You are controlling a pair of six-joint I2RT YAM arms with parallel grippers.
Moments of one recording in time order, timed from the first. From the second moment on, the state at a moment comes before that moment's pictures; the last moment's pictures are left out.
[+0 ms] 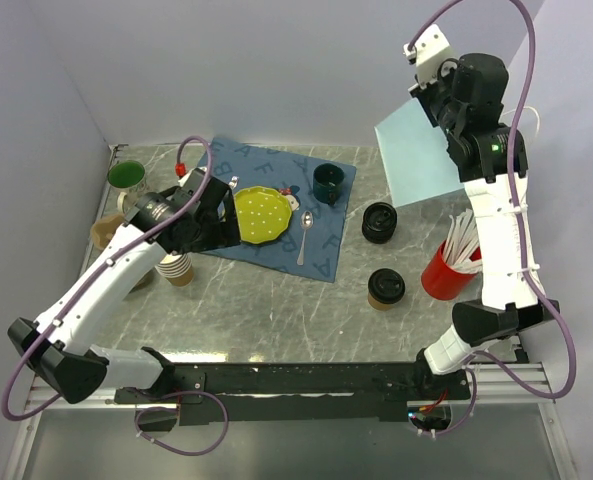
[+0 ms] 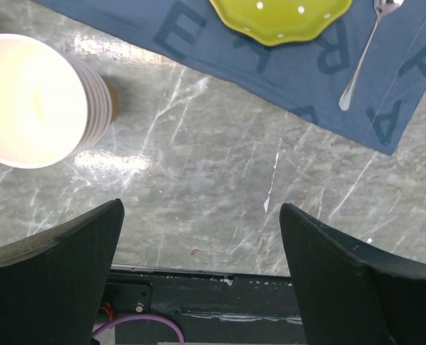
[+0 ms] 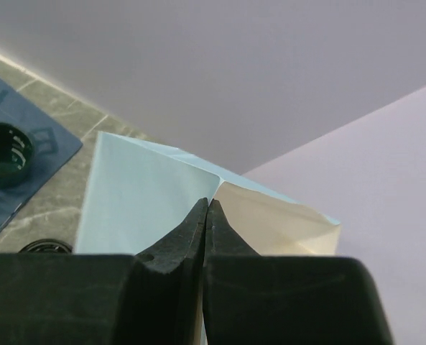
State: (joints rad) left arm -0.61 1.30 1.47 -1.19 -0.32 -0.70; right arm 0.19 1.59 2.16 -0.78 0.15 -0.60
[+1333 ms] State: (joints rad) left arm -0.34 1.28 1.51 -1.11 -0.38 -0.82; right arm 1.08 1.38 1.86 -0.88 0.27 -0.76
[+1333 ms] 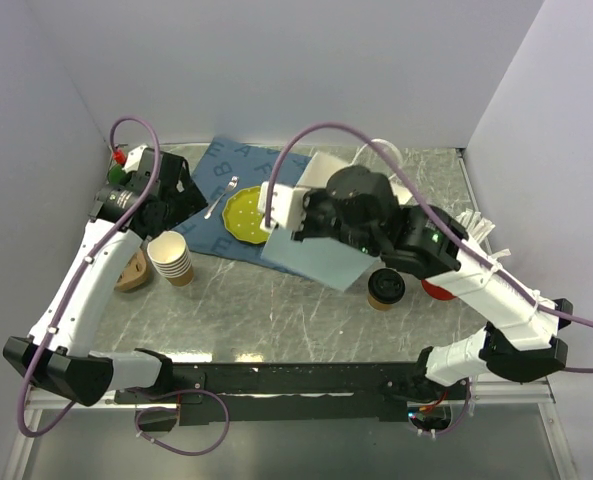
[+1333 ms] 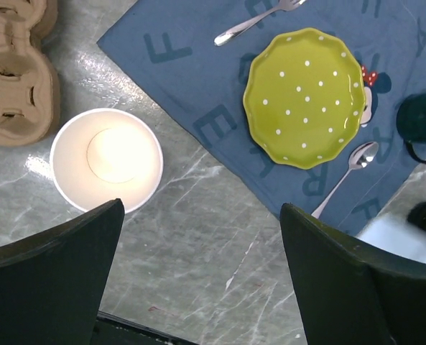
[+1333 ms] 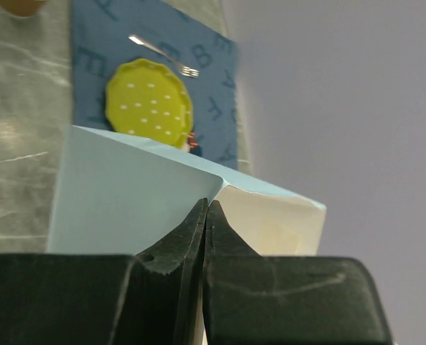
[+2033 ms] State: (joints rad) left arm -0.31 1.24 1.52 -1.19 -0.27 -0.90; right arm 1.28 1.35 1.53 -0.84 0.14 -0.61
